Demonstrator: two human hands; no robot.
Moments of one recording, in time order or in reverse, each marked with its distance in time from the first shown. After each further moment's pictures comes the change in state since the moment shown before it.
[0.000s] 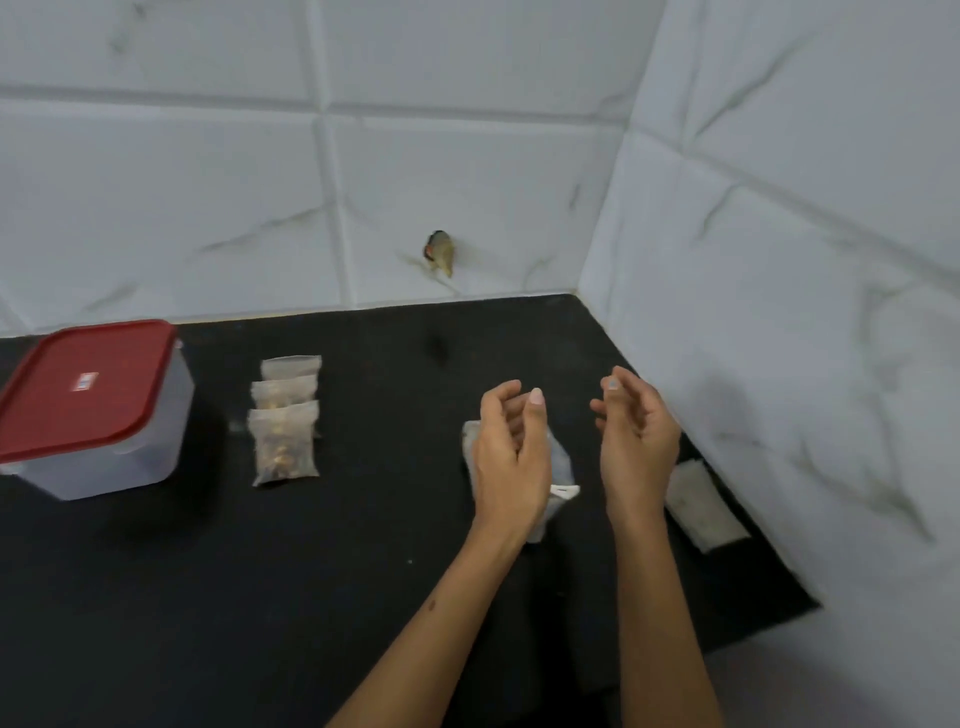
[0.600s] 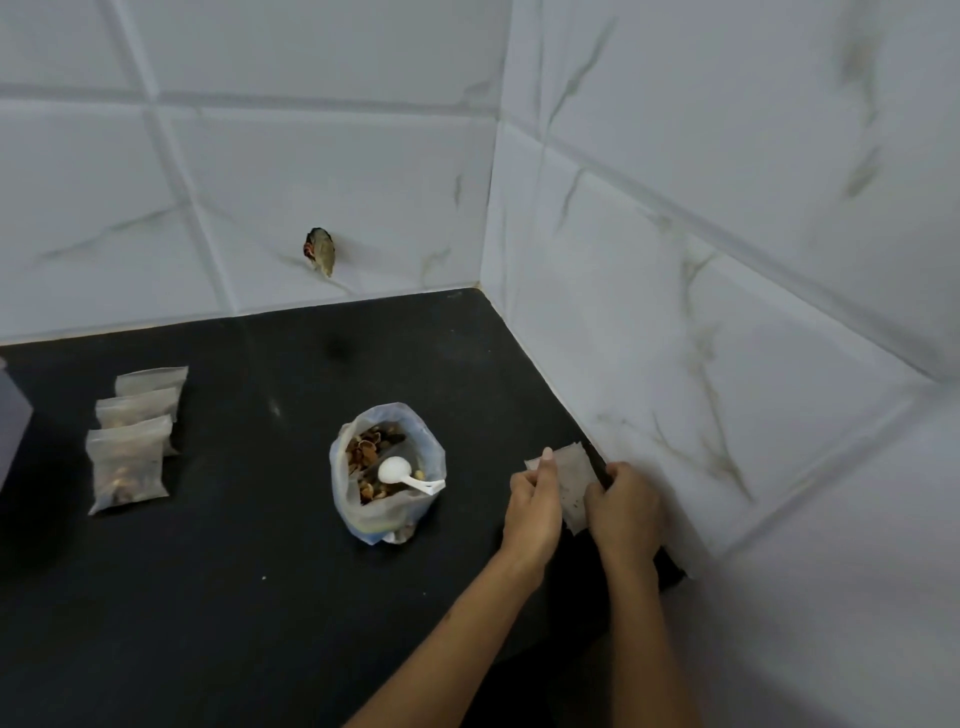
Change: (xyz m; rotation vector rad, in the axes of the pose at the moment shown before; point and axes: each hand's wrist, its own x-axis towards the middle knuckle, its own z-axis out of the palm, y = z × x) left_hand -0.055 -0.040 0.144 -0.007 -0.327 -0.646; right_hand 0.059 0.084 -0.134 -0.901 -0.019 0.223
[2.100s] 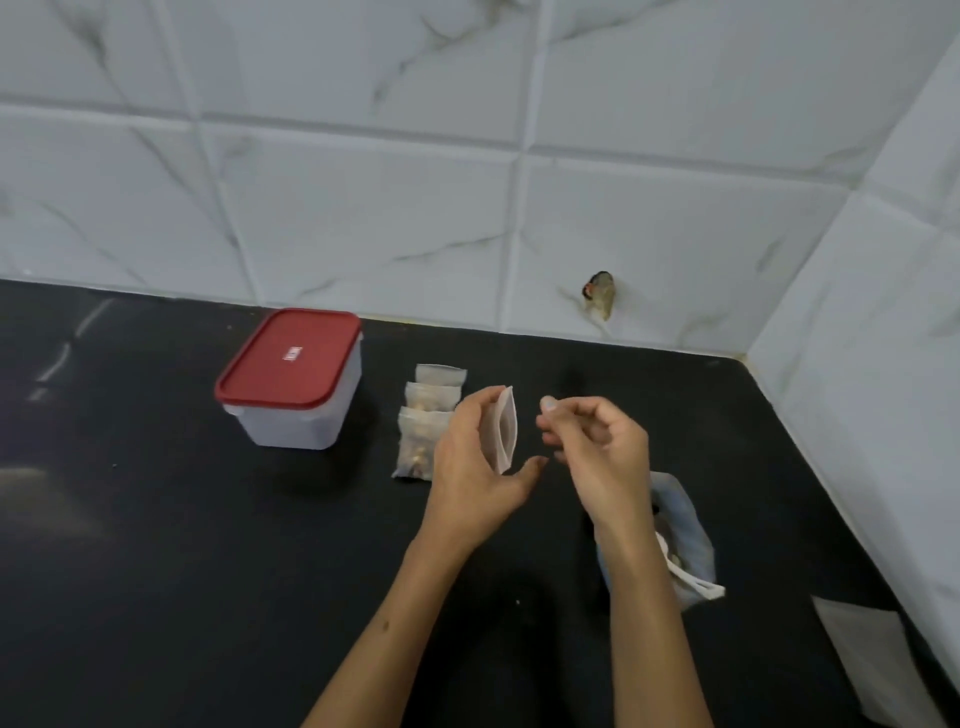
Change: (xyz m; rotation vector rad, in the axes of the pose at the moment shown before) left_hand -0.038 0.051 -0.294 0.406 0.620 0.742; right_hand -0.150 -0.237 0.076 0.853 -0.634 -0.508
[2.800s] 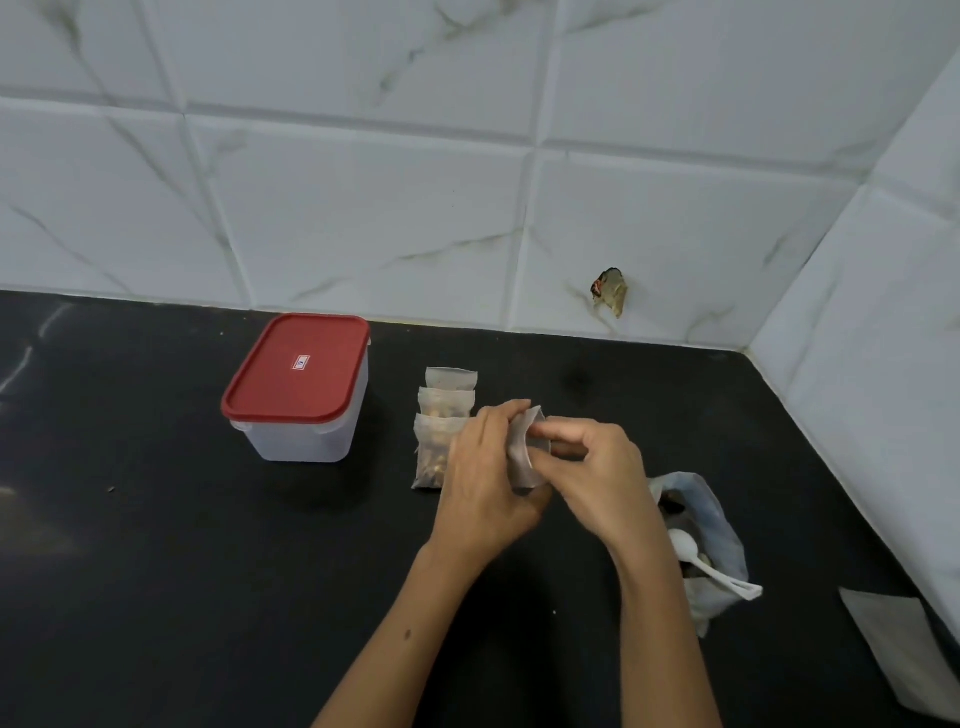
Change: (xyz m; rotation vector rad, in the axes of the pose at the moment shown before) left_hand 0.009 -0.034 -0.014 0.179 -0.043 0.232; right_hand -0.010 -0.013 0.029 -0.465 -0.204 -0.086
